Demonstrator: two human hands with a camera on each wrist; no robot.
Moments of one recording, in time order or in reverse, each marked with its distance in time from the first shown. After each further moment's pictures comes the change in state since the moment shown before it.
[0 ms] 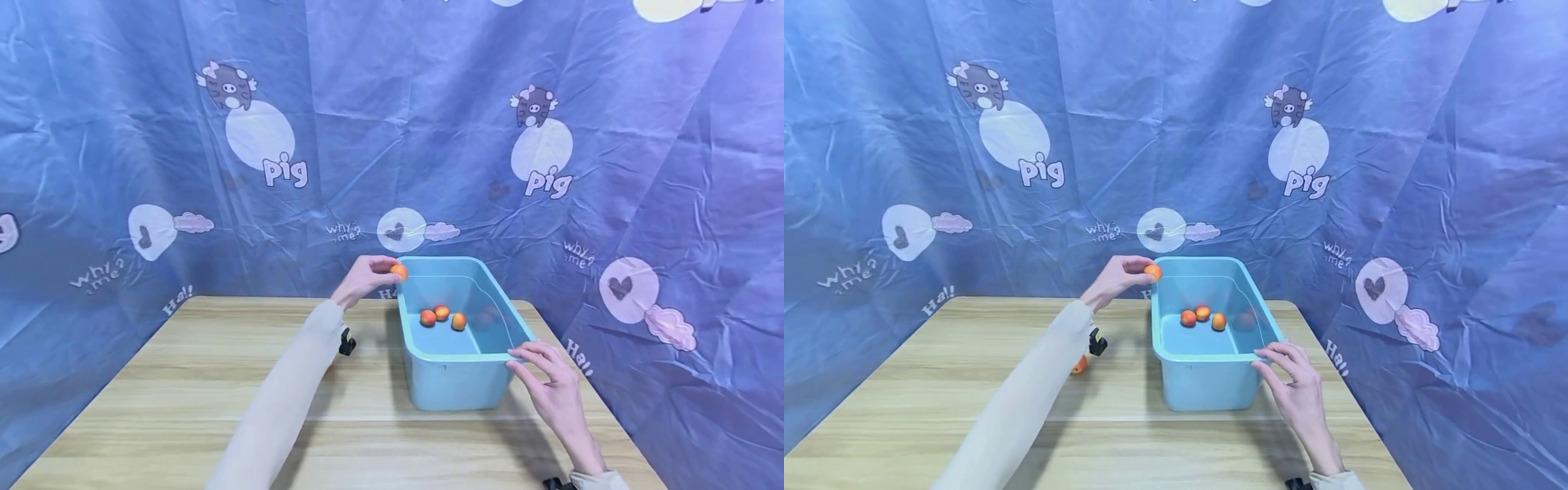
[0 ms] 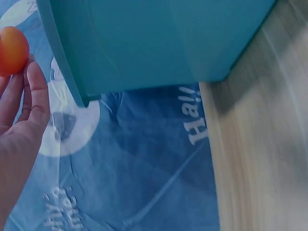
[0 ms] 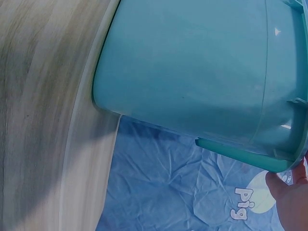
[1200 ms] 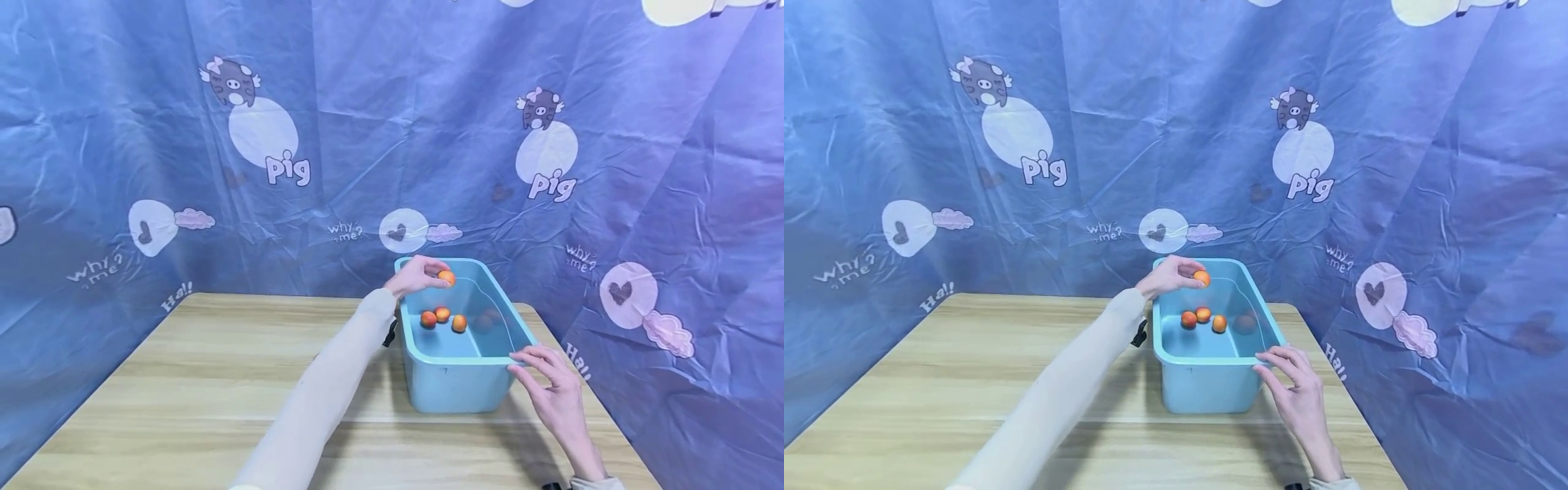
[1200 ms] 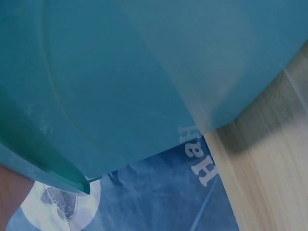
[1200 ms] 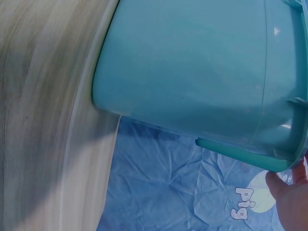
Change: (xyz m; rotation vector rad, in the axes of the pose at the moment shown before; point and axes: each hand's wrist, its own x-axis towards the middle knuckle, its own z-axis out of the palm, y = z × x) left_hand 0.051 0.016 0.074 0.237 -0.185 -0.072; right_hand 0.002 -0.001 0.002 0.028 -0.009 -0.006
